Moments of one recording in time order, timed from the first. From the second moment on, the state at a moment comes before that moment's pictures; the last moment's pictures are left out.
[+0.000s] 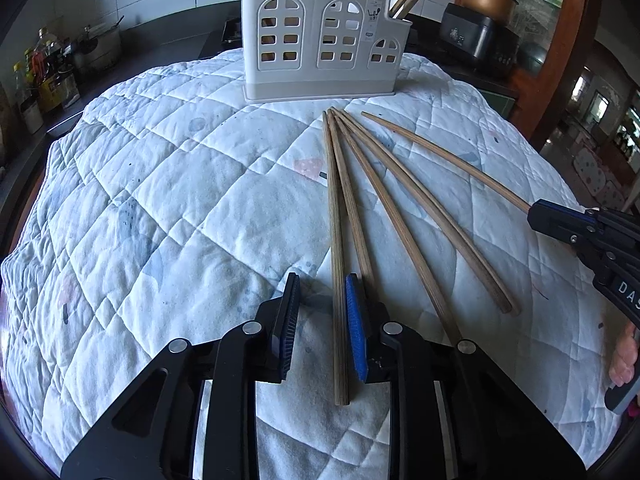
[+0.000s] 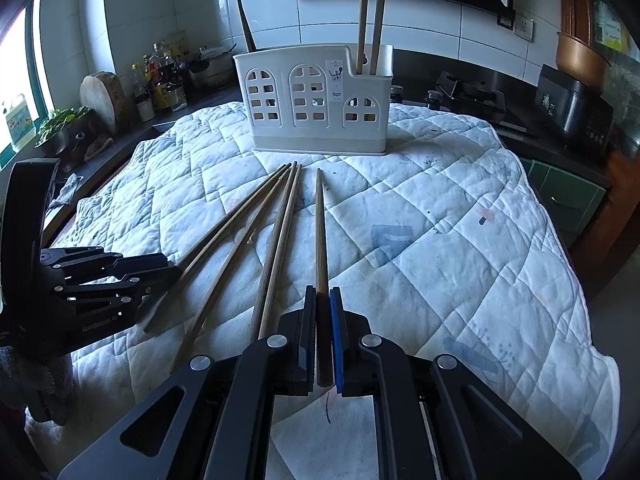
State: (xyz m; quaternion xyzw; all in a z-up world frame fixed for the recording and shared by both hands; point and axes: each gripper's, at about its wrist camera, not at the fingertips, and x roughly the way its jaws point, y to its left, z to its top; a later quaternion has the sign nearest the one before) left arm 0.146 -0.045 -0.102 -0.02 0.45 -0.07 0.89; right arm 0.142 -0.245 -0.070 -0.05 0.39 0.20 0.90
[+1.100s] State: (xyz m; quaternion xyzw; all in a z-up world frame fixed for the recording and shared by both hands) left arm 0.131 -0.014 -0.026 -0.08 0.36 -0.12 0.92; right arm 0.129 -0.259 0.011 -0.04 0.32 0.21 0.93
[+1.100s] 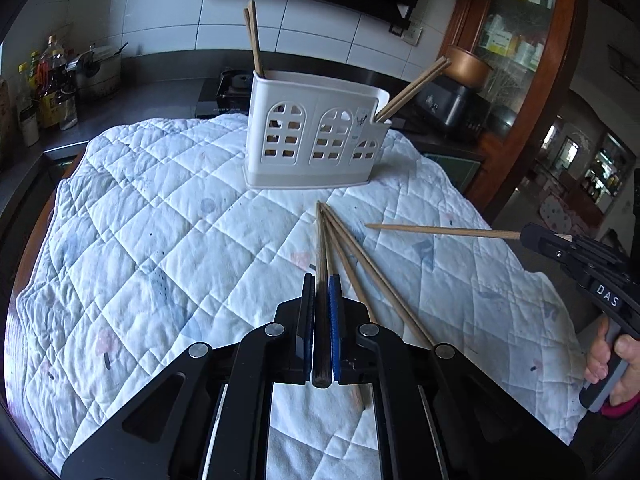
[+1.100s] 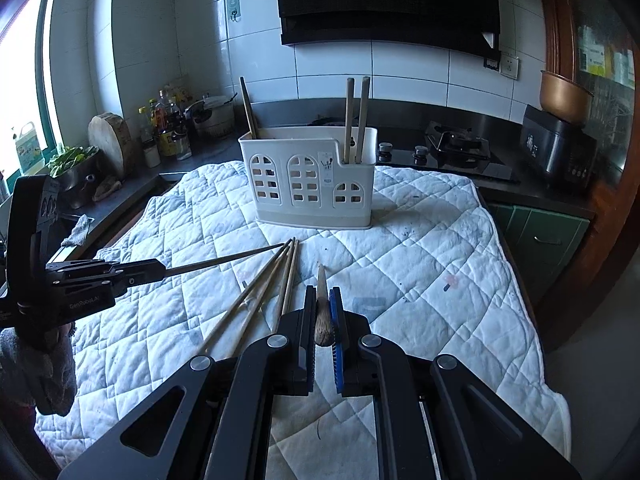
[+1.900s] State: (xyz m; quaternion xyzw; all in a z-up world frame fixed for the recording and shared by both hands) left arm 0.161 -0.021 0.056 0.00 0.33 -0.16 0.93; right arm 0.167 -0.240 0.107 -0.08 0.29 0.23 0.92
